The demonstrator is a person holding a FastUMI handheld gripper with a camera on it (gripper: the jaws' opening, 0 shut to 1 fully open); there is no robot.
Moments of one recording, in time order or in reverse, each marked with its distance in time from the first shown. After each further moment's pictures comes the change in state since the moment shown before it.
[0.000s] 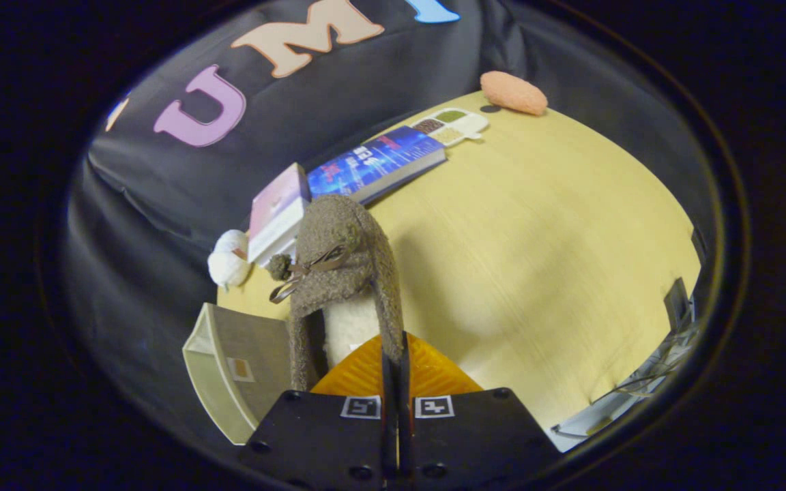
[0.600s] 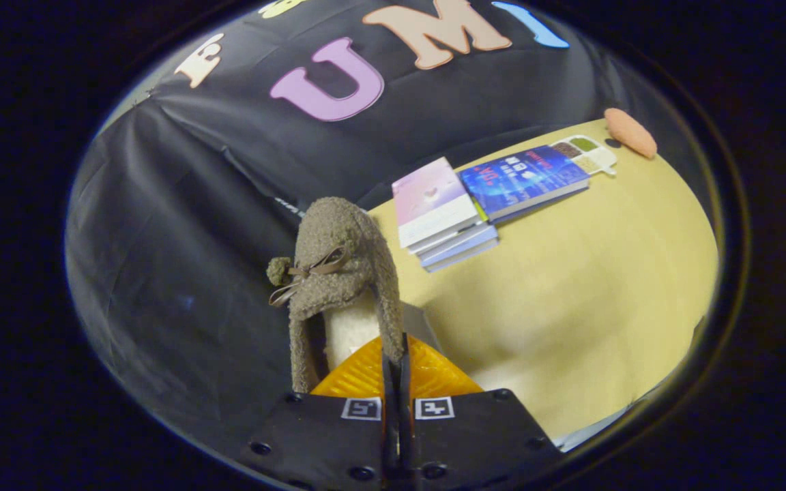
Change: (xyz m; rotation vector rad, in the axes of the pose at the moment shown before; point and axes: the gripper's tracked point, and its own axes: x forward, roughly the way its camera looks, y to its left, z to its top) arm -0.048 0.187 -0.040 -0.175 0.064 0.306
